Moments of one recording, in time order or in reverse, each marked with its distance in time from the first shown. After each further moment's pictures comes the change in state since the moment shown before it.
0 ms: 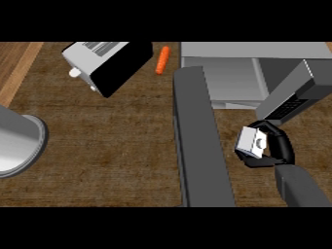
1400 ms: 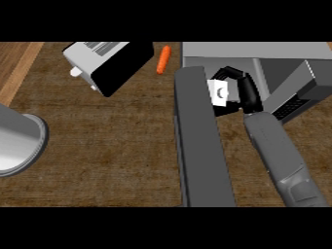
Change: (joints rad) left arm -0.031 -0.001 0.068 0.089 -0.012 -0.056 -0.019; right arm -0.279 0.097 0.102 -0.231 0.142 -0.251 0.423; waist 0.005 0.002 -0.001
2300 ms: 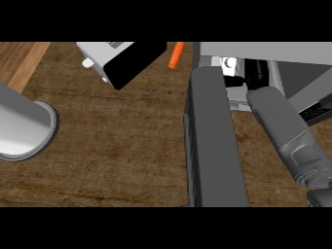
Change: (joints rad) left arm -0.064 0.031 -0.030 0.046 -0.008 -0.014 -0.001; right arm -0.286 -0.073 -0.086 0.371 0.085 -0.358 -0.021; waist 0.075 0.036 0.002
